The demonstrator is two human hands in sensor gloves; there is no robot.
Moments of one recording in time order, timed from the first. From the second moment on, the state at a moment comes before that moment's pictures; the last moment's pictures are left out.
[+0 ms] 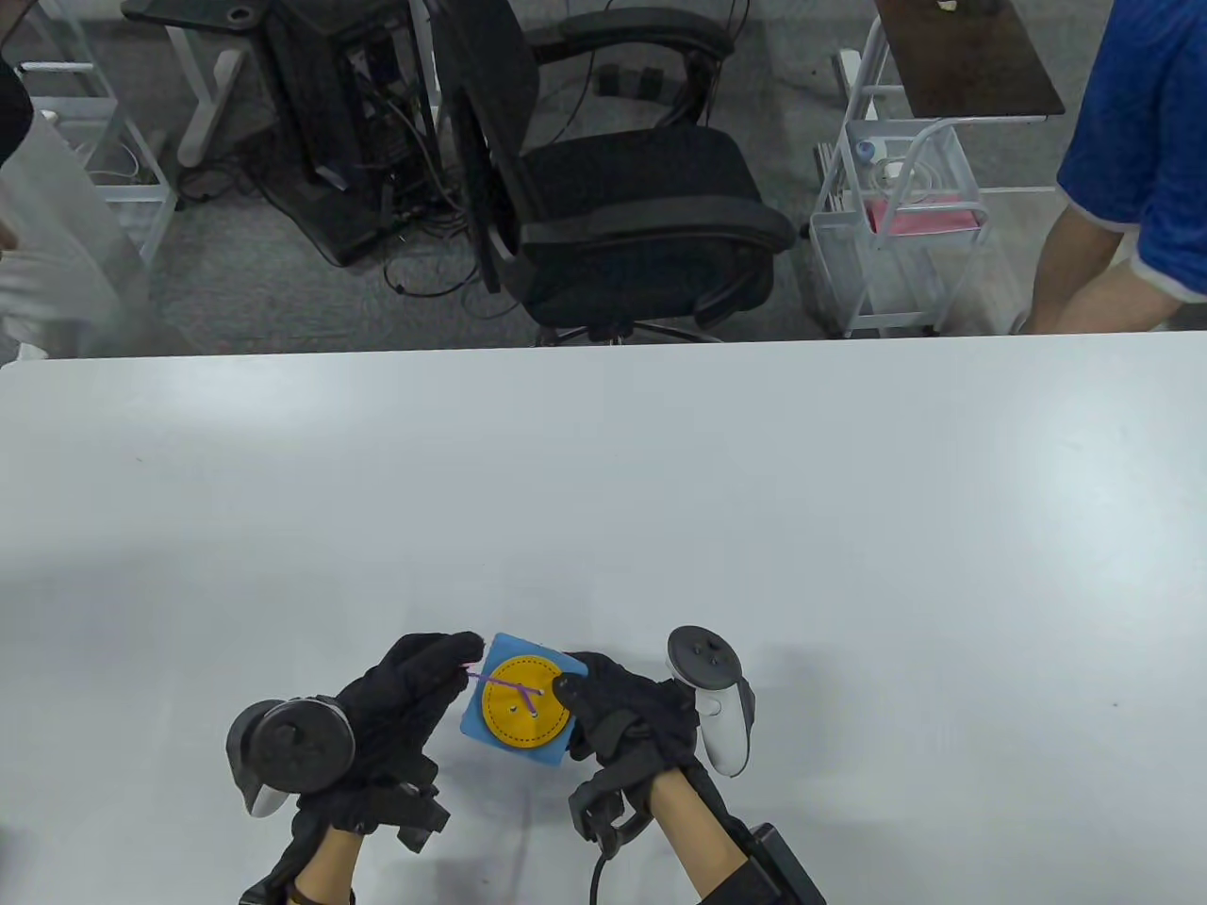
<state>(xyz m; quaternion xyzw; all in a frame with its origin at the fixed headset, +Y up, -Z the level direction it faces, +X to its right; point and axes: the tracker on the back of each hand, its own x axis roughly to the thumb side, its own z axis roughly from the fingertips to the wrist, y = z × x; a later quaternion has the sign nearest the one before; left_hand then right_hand) -0.235 -0.698 -0.187 0.11 -0.24 0.36 0.90 0.030 -0.777 -0.217 -0.07 0.30 0.68 0.66</state>
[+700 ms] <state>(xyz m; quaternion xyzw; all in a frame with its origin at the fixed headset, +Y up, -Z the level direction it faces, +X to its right) -0.197 -0.689 -0.167 0.18 -0.30 0.05 0.94 0.032 -0.772 -0.218 -0.05 0.30 0.69 0.66</state>
